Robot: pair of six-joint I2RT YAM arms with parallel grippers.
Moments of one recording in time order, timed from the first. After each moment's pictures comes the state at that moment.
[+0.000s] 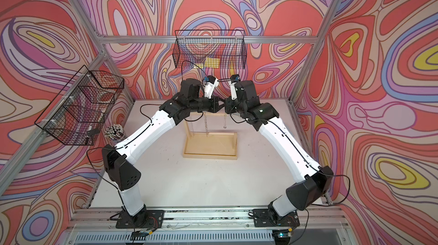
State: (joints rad) left arm -0.64 1.86 1.92 -0.46 0.43 -0.45; right arm 0.47 1.53 1.70 -0.68 0.08 0.15
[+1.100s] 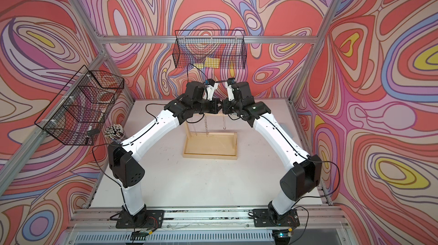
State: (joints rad) left arm -0.64 1.89 1.91 -0.51 0.26 -0.45; right arm 0.44 1.64 1.67 -0.61 -0.02 0.15
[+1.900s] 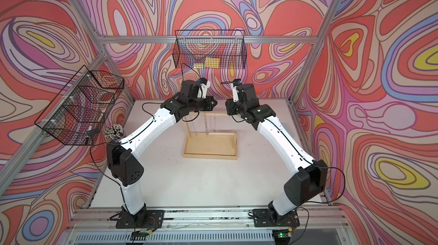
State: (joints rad) left arm -0.58 1.90 1.91 -0.53 0.23 -0.47; right arm 0.42 1.57 1.59 -0.59 0.01 0.17
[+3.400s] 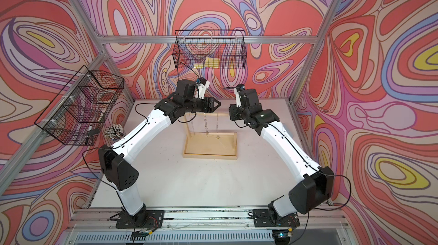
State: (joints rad) left arm -0.58 1.80 1.88 -0.58 0.30 -0.45; right arm 0.42 1.48 1.51 -0.64 0.04 0.19
